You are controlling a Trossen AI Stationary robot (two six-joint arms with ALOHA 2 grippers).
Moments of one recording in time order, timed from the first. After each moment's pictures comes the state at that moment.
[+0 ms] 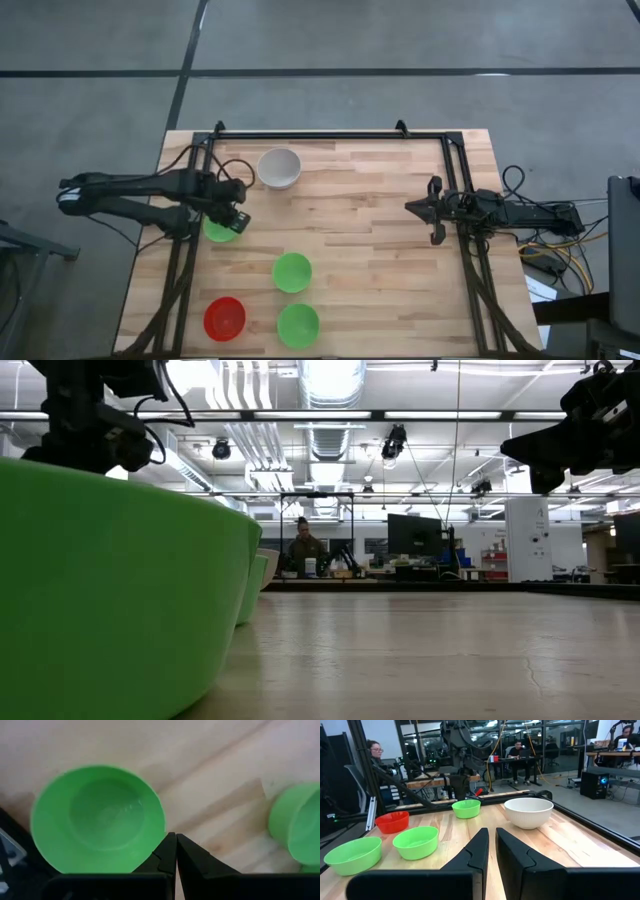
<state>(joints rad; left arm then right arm) 0.12 0.95 0.76 -1.12 0.07 -0.96 0.00 0.00 0.01 0.03 0.11 0.13</state>
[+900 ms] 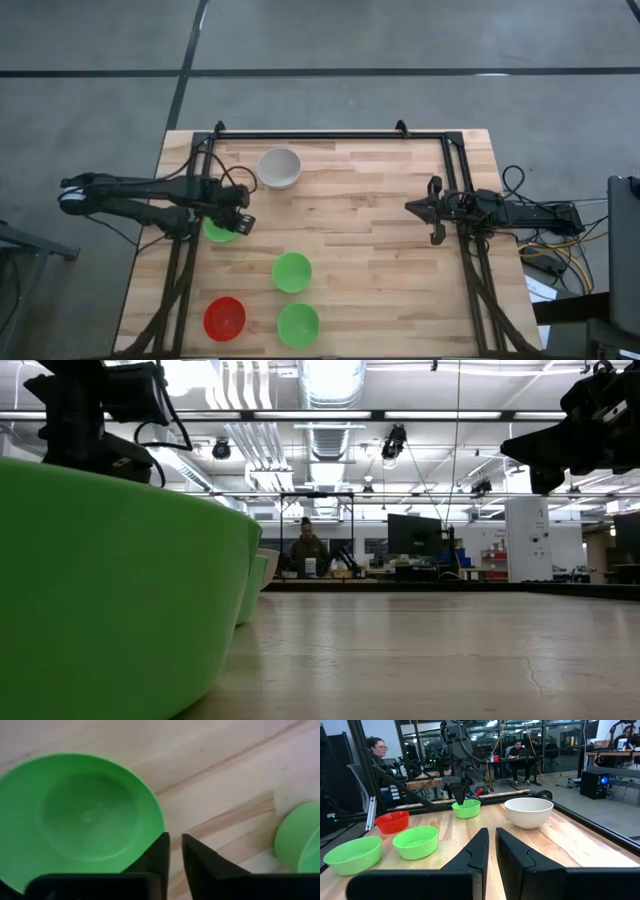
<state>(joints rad) 0.12 0.97 0.63 -0.95 0.12 -1.08 0.00 0.00 0.01 0.03 0.11 0.13</state>
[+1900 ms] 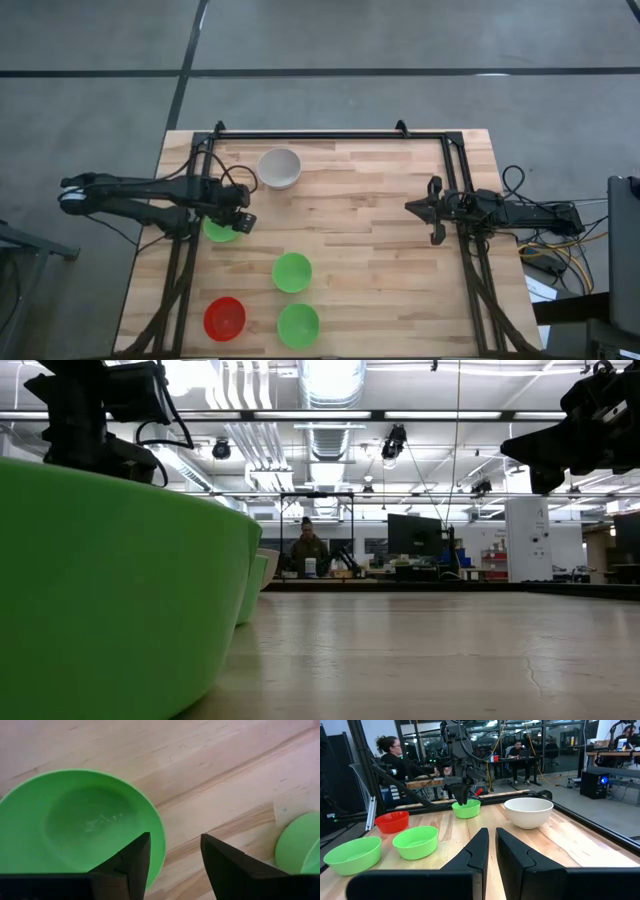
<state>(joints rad) 0.12 0.98 0.63 -0.94 0.07 -1.08 0.00 0.00 0.01 0.03 0.11 0.13</state>
